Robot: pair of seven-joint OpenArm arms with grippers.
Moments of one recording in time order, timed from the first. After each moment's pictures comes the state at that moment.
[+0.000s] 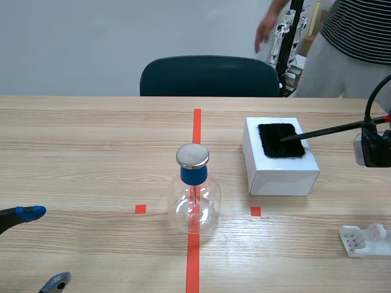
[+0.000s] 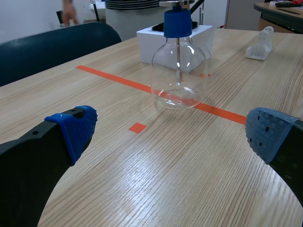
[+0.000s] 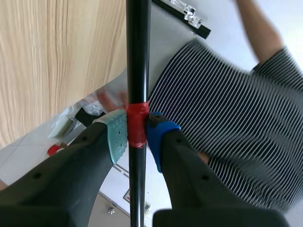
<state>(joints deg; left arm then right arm) 16.6 -30.2 3.1 48.4 31.0 -32.9 -88.7 -2.0 53.5 -21.5 81.1 -56.0 5.4 -8.9</state>
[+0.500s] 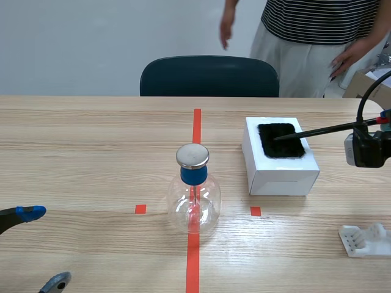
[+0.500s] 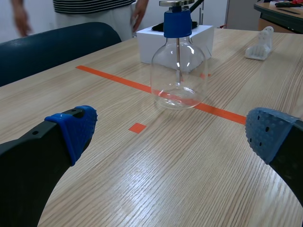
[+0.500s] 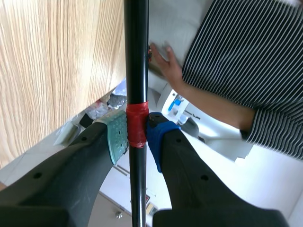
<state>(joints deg) 16.6 -30.2 3.1 48.4 31.0 -32.9 -88.7 -1.5 51.6 -21.5 80.9 -55.3 4.3 -9.4</state>
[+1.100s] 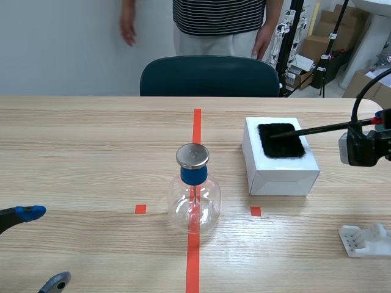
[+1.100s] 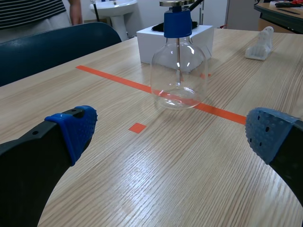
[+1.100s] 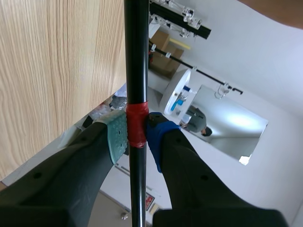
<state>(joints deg) 16.6 -30.2 3.1 48.4 31.0 -32.9 -88.7 -0.4 49.1 -21.5 79.5 -55.2 4.2 -9.1</state>
